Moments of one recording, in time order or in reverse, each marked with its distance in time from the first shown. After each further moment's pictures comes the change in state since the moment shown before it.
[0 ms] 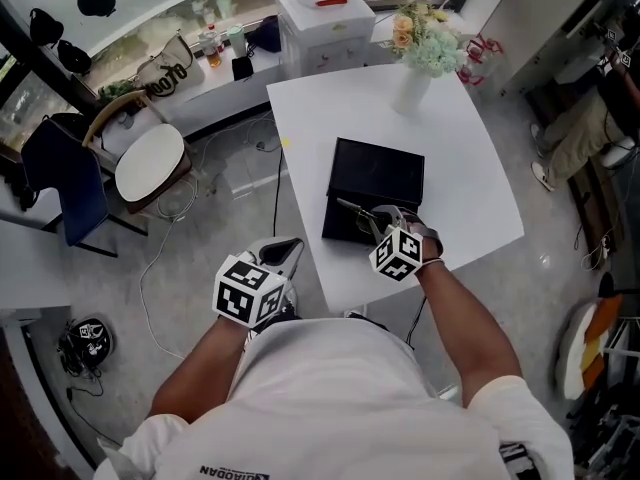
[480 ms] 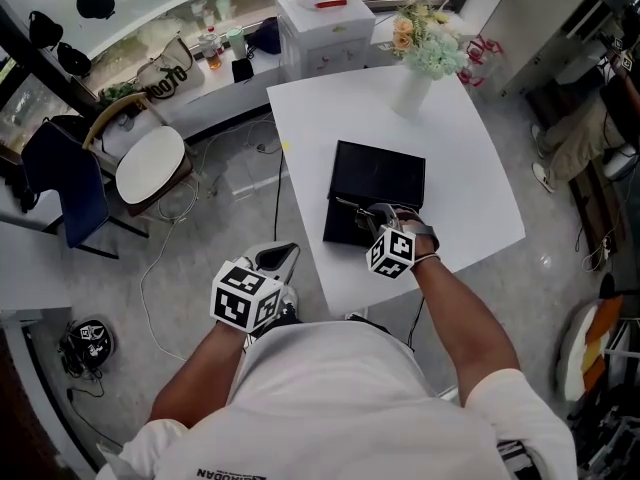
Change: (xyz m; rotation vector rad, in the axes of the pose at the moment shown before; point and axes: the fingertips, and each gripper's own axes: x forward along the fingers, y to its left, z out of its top) left arm -0.003 0.007 -0.005 -0.012 0.011 0.021; right arm 0.026 -0.005 -0.005 -0.124 0.023 -0.042
